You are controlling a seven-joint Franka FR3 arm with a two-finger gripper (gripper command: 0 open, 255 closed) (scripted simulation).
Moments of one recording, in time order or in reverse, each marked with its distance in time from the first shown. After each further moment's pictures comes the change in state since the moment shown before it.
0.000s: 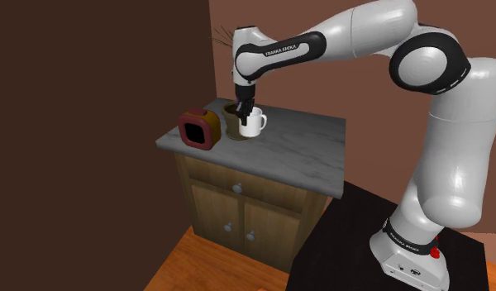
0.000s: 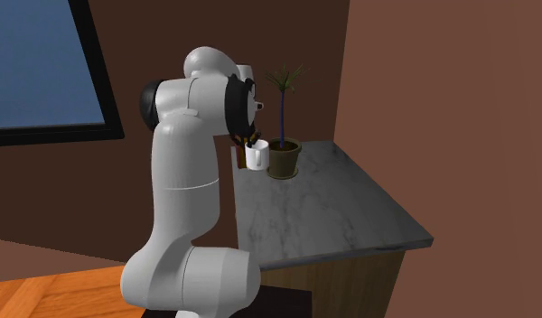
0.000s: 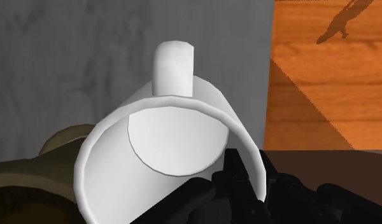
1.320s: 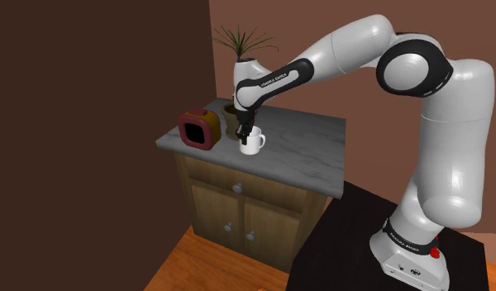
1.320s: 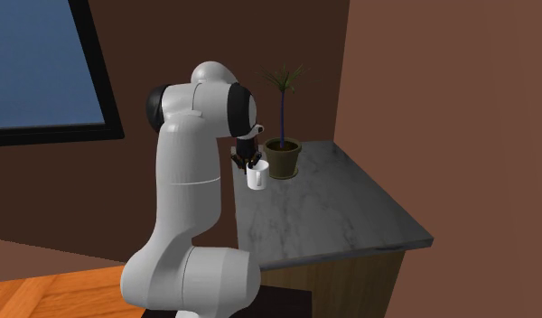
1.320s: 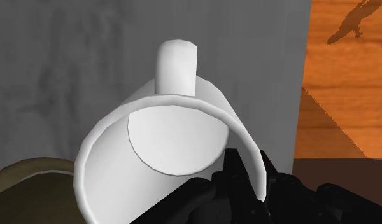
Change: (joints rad) arm -0.002 0.073 0.001 -0.151 0.004 0.224 -0.002
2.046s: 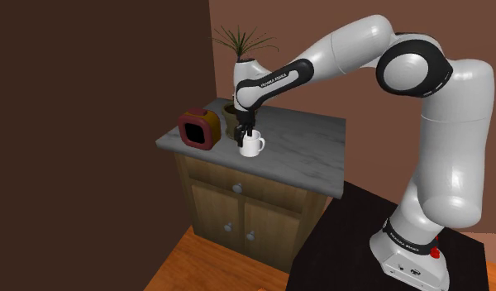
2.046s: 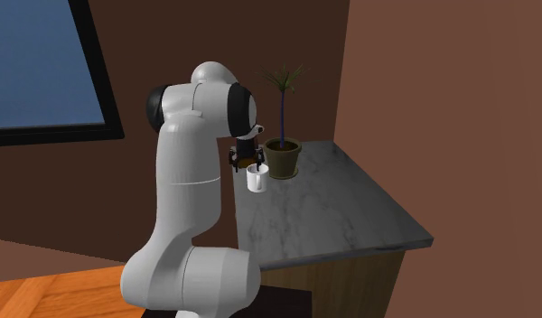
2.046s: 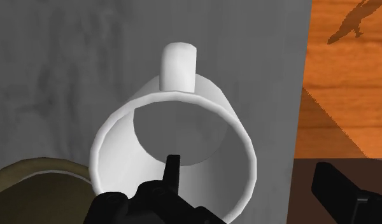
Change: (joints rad) arm 0.000 0.001 0.000 -0.001 0.000 0.003 0.000
